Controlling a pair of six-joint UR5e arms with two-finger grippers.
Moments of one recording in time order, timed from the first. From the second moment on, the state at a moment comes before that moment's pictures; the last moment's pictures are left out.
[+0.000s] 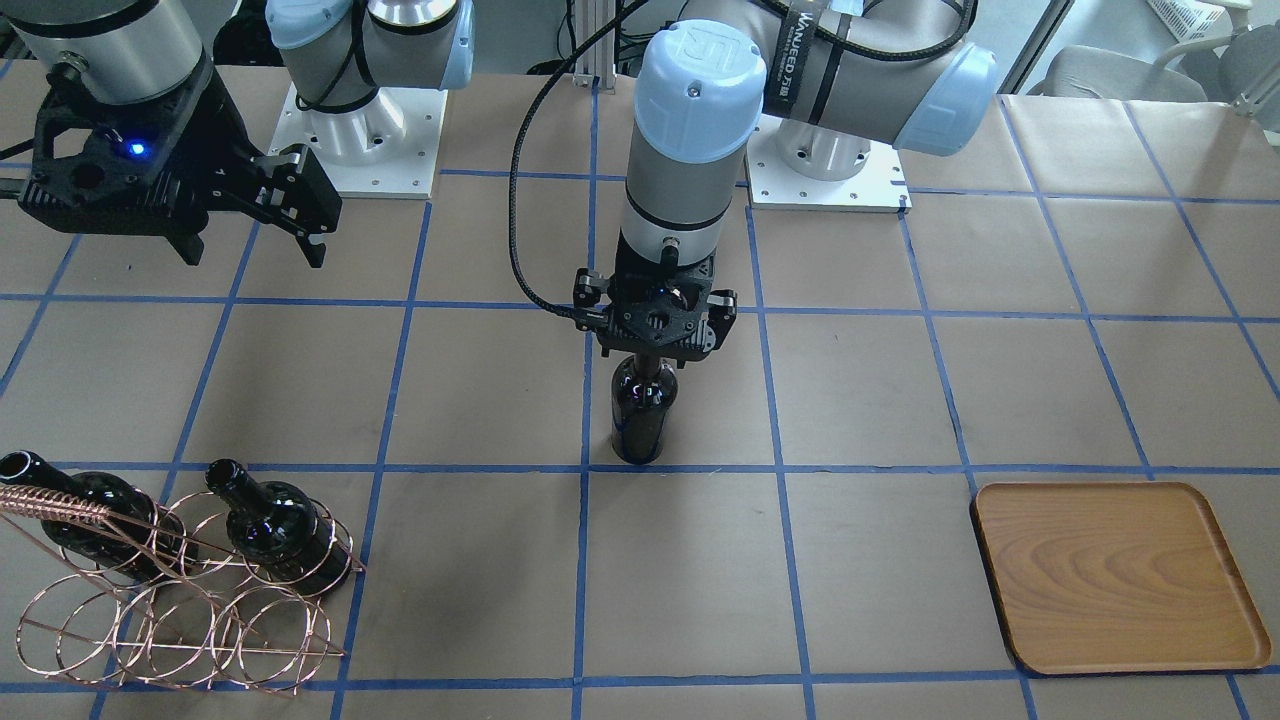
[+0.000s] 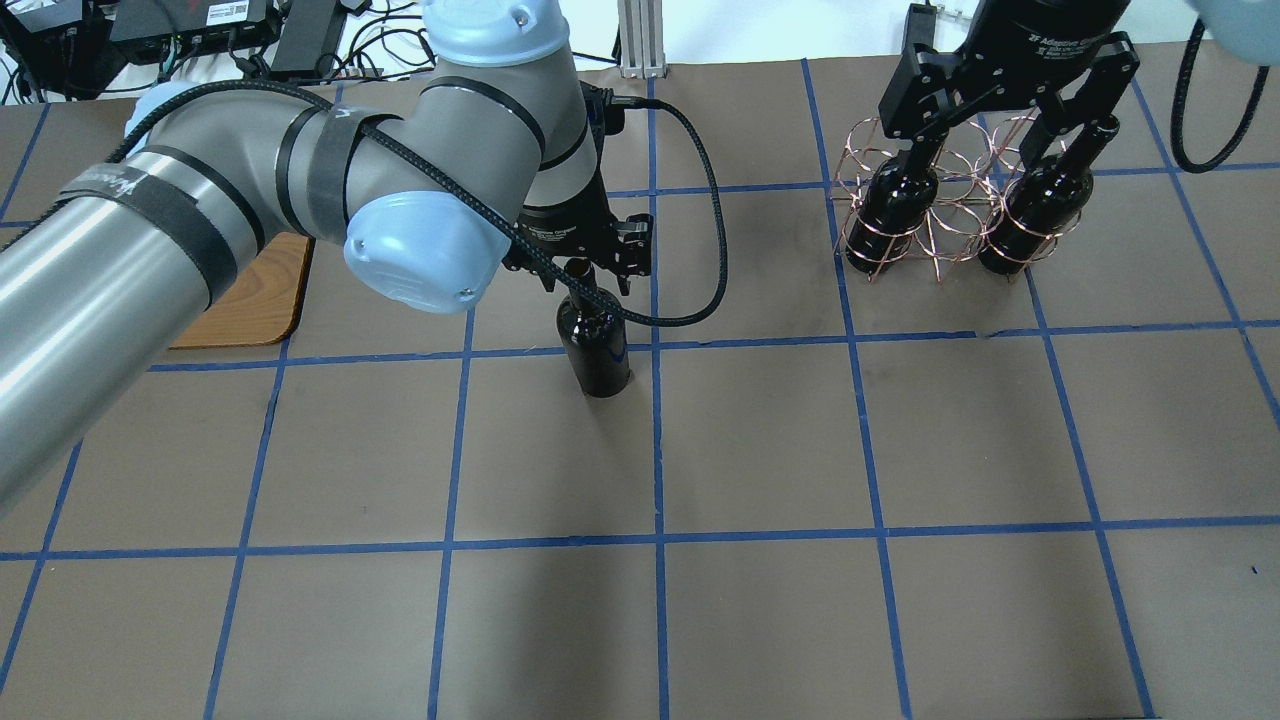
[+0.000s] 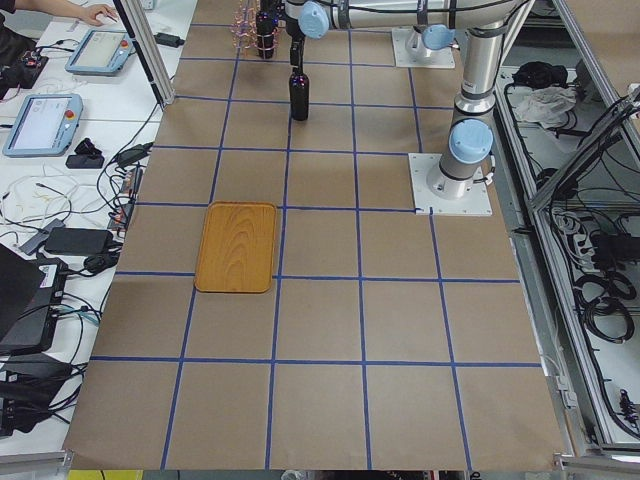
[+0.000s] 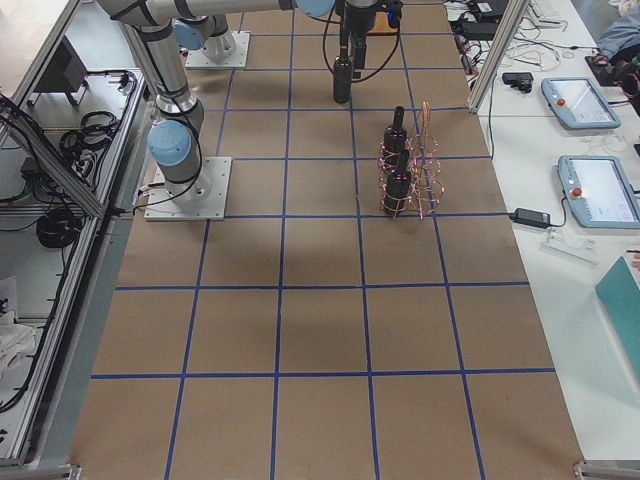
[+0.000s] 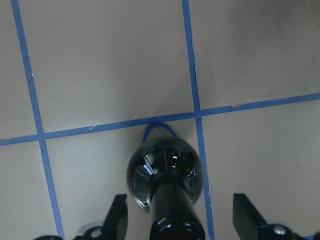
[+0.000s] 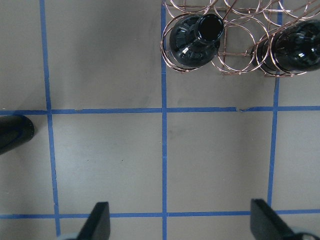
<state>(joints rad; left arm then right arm) -1.89 -1.80 -1.60 -1.26 1.54 -0.19 1.56 -1.51 1.41 -1.49 -1.58 -0.01</state>
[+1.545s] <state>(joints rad) -1.61 -1.82 -1.39 -1.47 1.54 0.01 1.56 -1.51 1.41 -1.49 -1.57 -0.01</state>
